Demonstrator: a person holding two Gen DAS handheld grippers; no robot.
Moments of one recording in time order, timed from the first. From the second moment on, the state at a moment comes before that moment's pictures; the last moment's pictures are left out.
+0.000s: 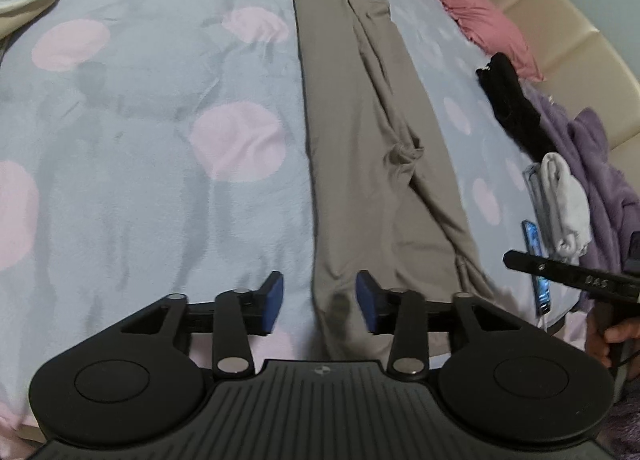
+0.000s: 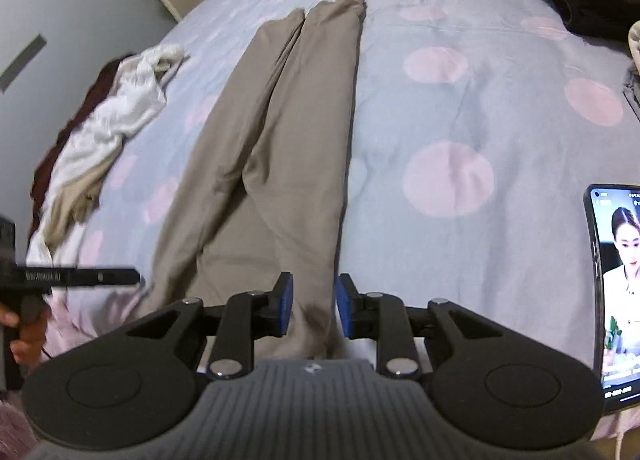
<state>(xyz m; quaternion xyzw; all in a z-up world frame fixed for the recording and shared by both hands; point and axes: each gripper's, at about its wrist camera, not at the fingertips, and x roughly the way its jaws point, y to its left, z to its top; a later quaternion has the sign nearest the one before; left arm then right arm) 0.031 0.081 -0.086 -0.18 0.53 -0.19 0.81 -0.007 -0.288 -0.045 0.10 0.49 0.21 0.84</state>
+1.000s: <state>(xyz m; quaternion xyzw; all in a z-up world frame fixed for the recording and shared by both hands) 0.043 -0.074 -0.089 -0.02 0.43 -0.37 0.82 -0.013 -0.270 -0.035 0.01 0.47 0.21 0.86</state>
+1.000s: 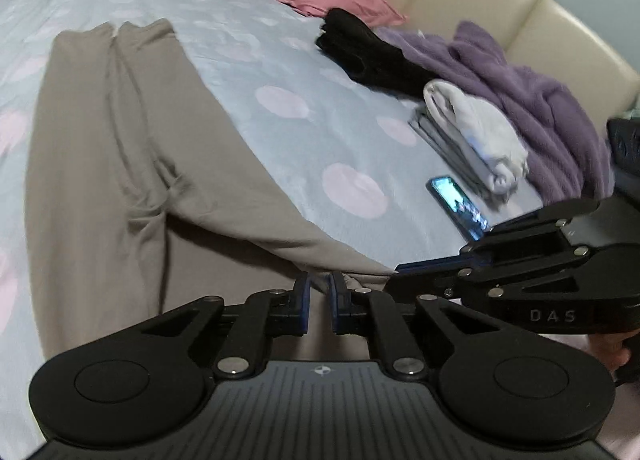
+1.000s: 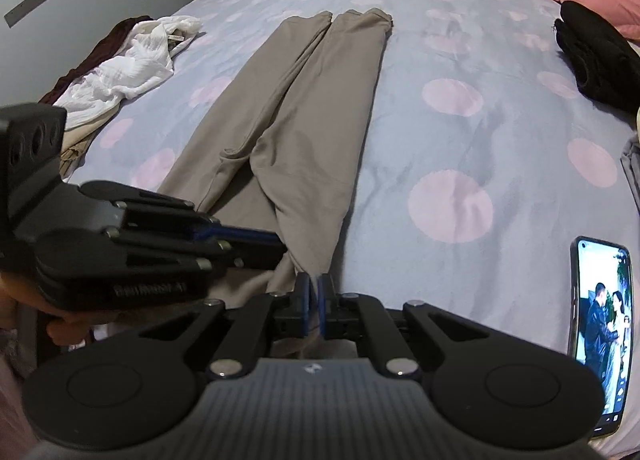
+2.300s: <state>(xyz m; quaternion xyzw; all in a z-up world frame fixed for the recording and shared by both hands) 0.011 0.047 -0.079 -0.12 0.51 -0.19 0.83 -0.008 -0.278 -0.077 0.10 0.53 0.22 0.81</state>
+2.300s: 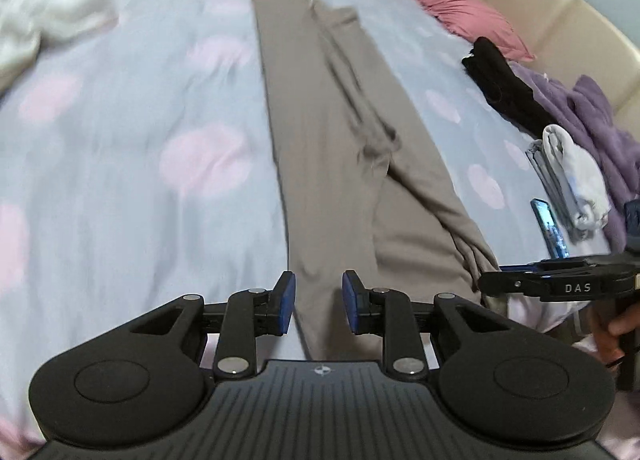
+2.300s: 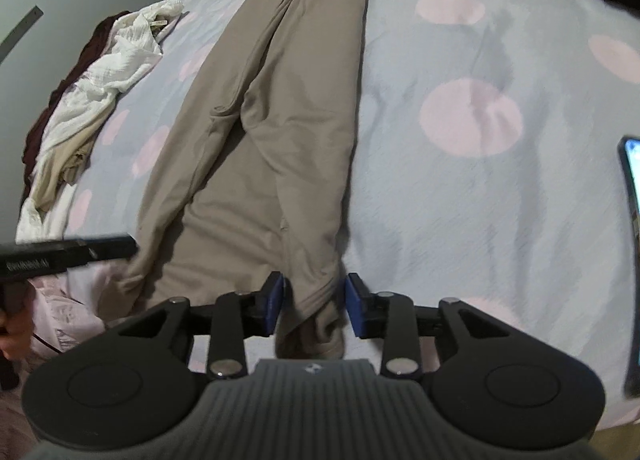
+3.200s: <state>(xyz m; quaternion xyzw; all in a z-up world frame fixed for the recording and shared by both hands) -0.014 0.097 -0.041 -0.19 0.57 -0.22 0.77 -0.053 -0.295 -0.050 0.17 0.60 0.24 0.74</state>
